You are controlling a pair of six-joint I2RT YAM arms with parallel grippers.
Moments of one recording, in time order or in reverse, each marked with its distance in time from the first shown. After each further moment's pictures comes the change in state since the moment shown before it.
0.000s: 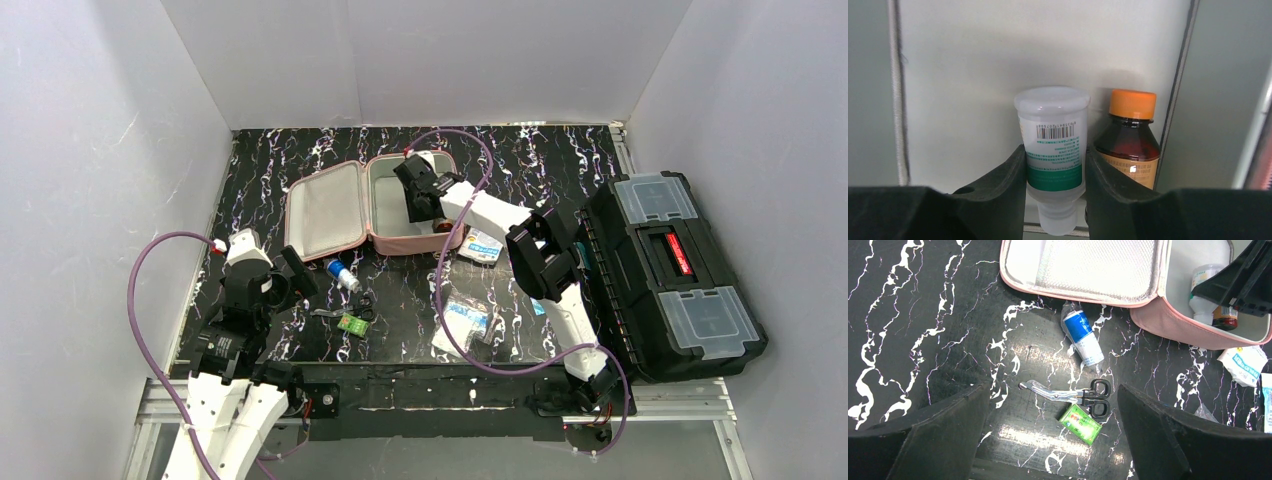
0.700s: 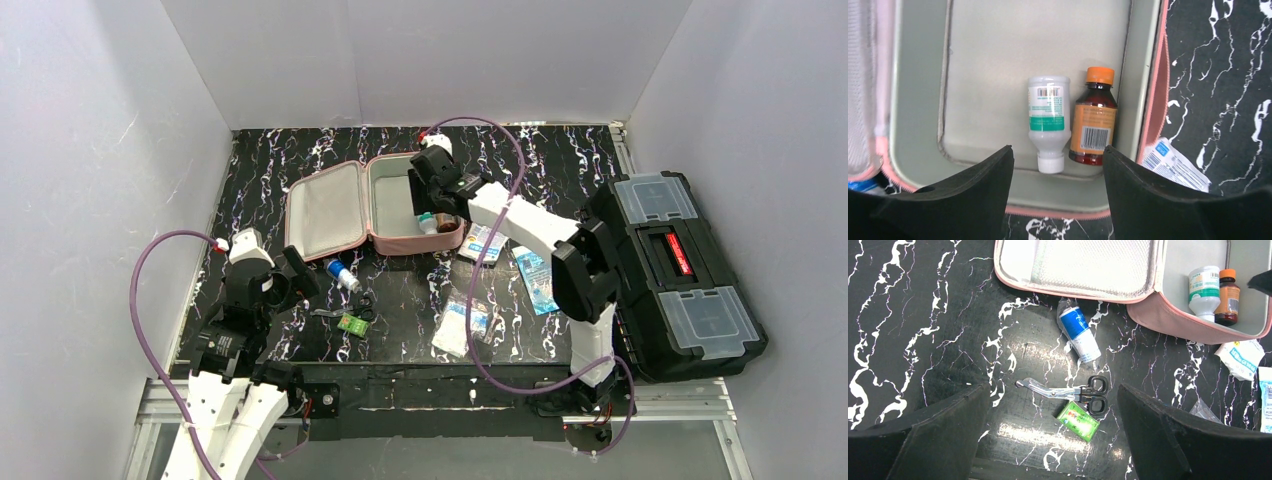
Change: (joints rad) left arm 0.000 0.007 0.000 0.001 0.023 0.004; right arm 0.010 -0.292 -0.208 0.048 0.031 -0.025
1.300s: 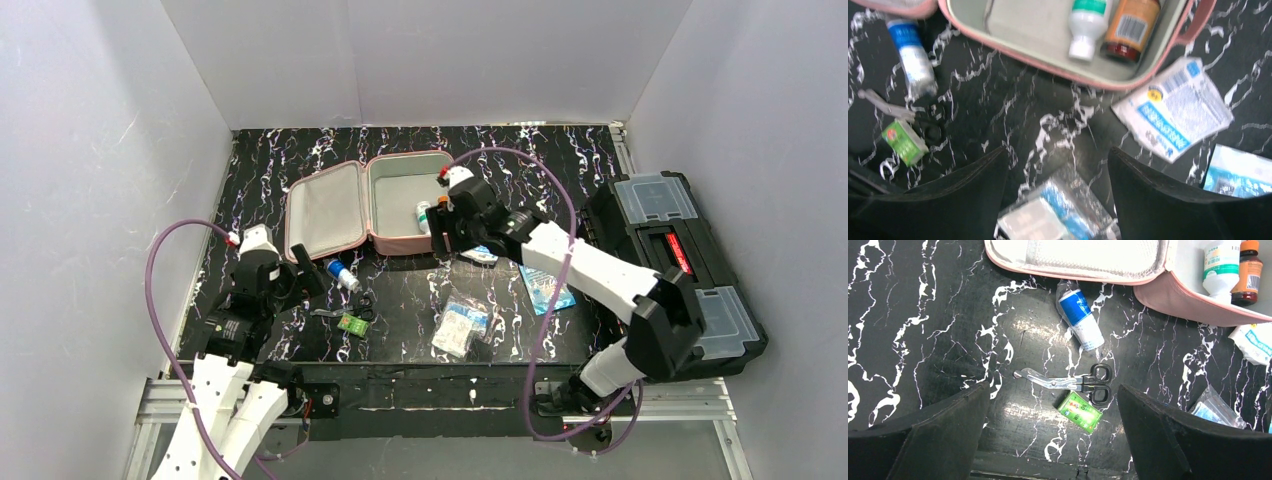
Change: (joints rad) left arm 0.000 0.085 0.000 -0.004 0.037 0.007; right arm 0.042 -0.446 -0.430 0.035 -0.231 -0.071
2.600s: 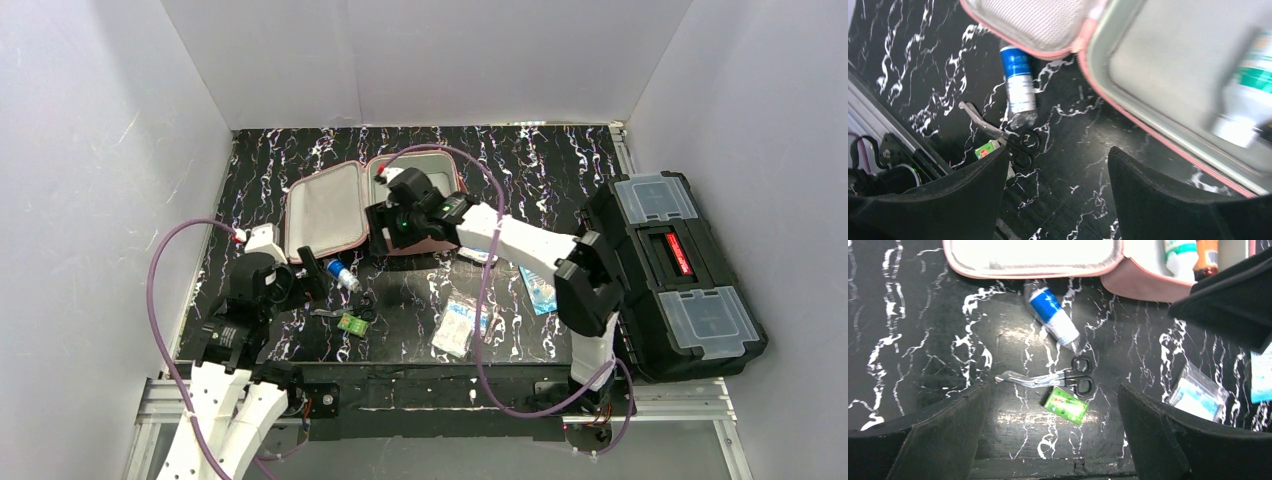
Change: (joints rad) left arm 0.000 -0.027 0.000 0.040 0.148 0.087; right arm 0.092 0.333 0.317 0.036 -0.215 0.105
